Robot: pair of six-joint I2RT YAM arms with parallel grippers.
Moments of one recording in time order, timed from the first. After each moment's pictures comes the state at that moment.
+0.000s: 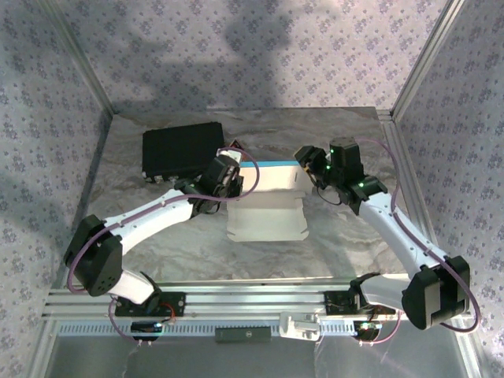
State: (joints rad) left arm -0.77 1.47 1.04 -0.32 -0.28 -0.34; right arm 0.35 1.20 0.97 -0.31 -0.20 1.11
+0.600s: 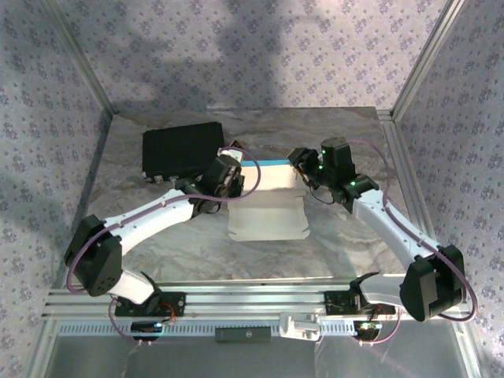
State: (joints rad) left arm -0.78 1.47 1.05 -0.32 -0.31 -0.34; right arm 0.40 1.26 0.97 -0.24 -0.21 1.16
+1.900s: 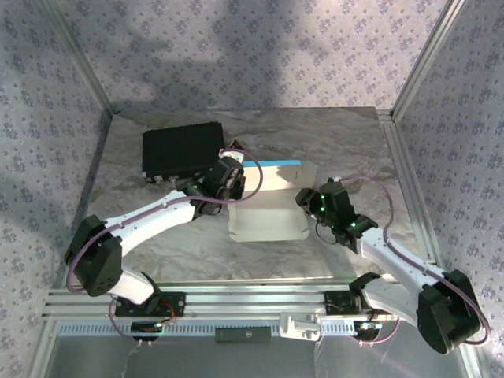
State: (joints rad) left arm -0.81 1.47 1.05 -0.32 -0.37 -0.34; right arm 0.47 1.05 0.52 -0.10 0.01 1.00
